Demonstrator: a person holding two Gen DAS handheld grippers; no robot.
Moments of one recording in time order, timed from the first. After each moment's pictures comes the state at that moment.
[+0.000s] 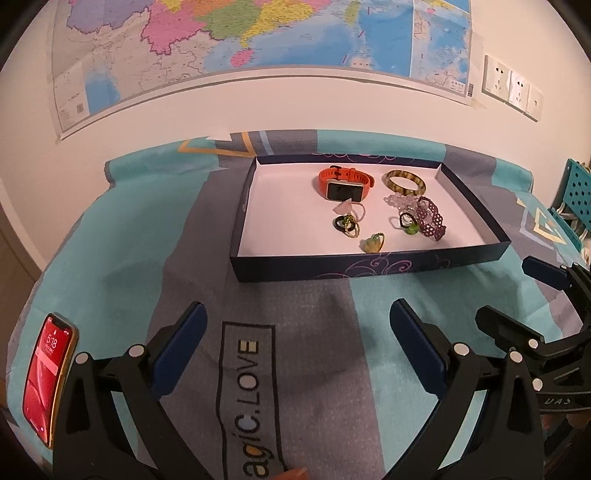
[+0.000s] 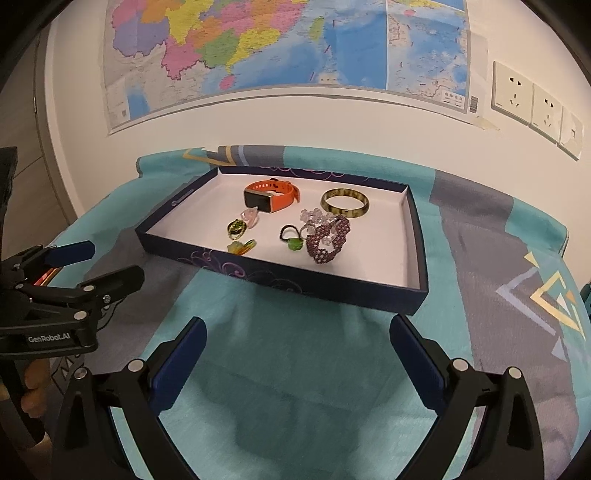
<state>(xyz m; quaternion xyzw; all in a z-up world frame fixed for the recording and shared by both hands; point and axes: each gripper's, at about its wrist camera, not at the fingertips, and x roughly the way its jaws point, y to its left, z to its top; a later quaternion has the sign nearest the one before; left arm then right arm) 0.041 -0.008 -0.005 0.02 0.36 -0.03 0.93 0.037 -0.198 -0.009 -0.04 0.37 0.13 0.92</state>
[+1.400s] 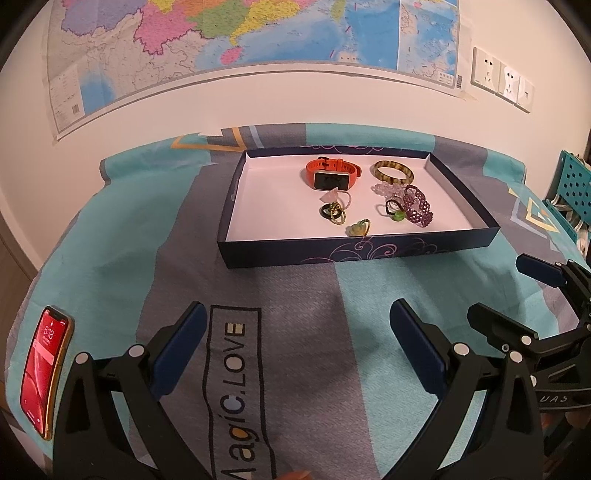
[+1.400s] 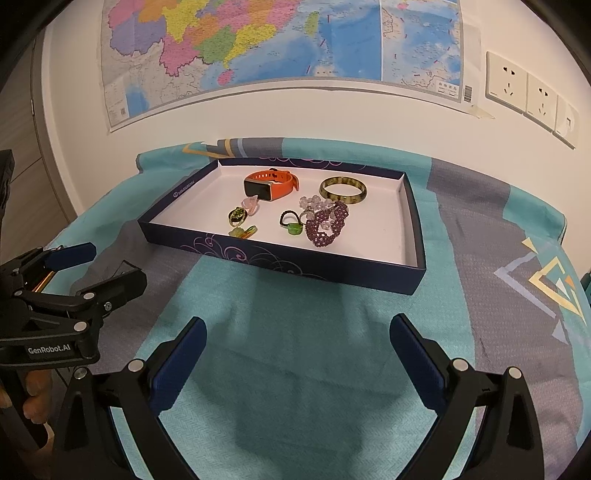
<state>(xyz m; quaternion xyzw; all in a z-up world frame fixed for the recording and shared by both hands) 0.030 -0.017 -0.008 0.03 0.37 -0.04 0.93 0.029 -0.201 -0.015 -0.03 0.38 0.12 0.92</state>
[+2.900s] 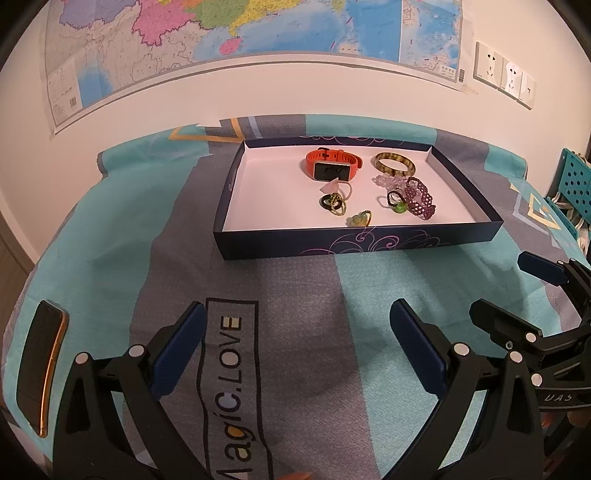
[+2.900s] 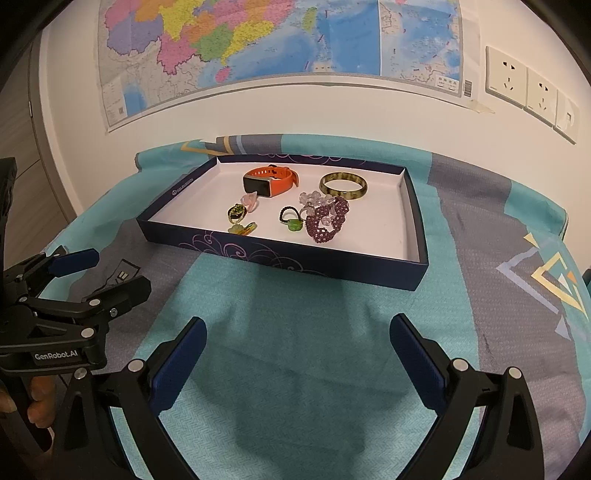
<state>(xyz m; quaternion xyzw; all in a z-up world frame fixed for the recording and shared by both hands) 0.032 -0.018 -0.015 0.03 0.38 -0.04 0.92 0.029 -0.201 -0.016 -0.03 0.38 0.12 0.92</state>
